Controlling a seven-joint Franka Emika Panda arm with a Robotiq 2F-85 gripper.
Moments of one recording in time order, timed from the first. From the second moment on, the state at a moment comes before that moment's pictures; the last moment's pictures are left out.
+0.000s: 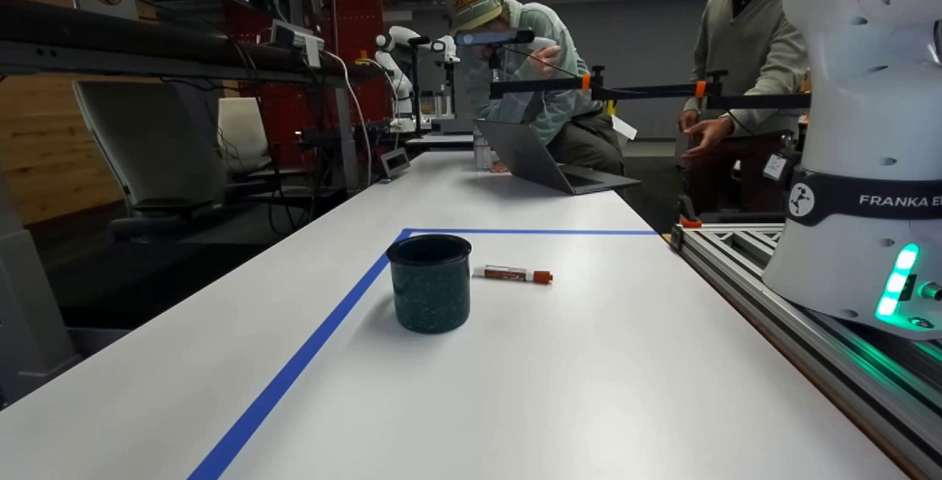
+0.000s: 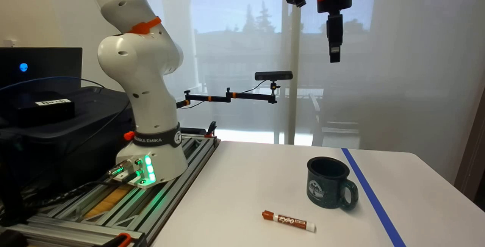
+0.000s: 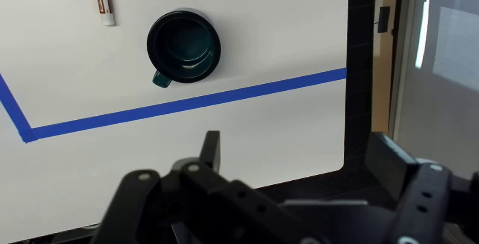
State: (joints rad) arm 0.04 -0.36 0.07 -2.34 0.14 2.14 0.20
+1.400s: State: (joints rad) arm 0.02 -0.37 0.05 -2.34 0.13 2.14 0.20
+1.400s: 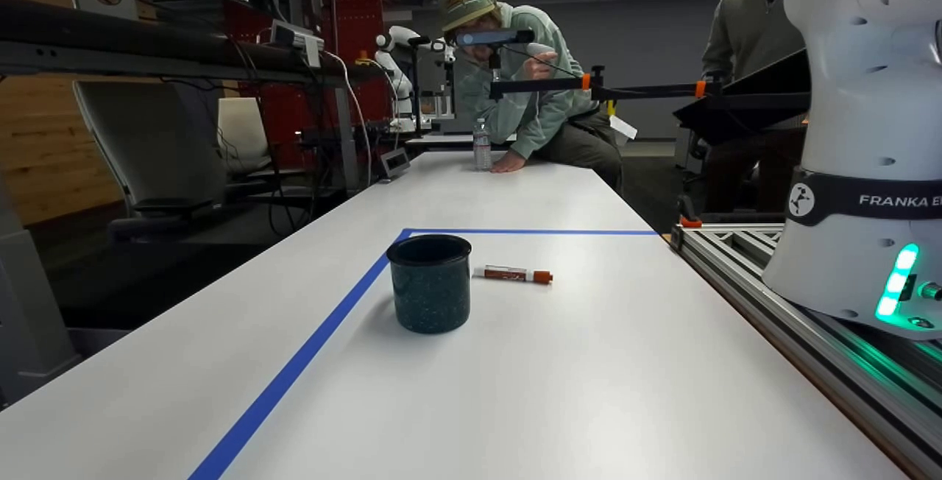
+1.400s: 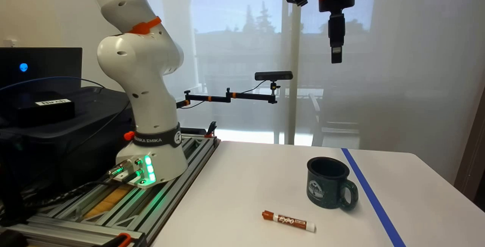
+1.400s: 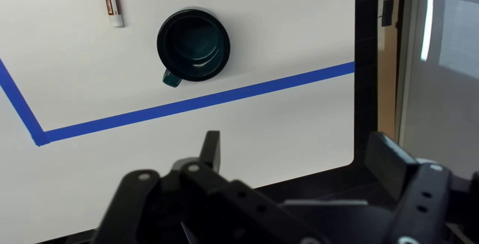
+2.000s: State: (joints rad) arm 0.01 -0.38 0.06 -2.35 0.13 2.14 0.28
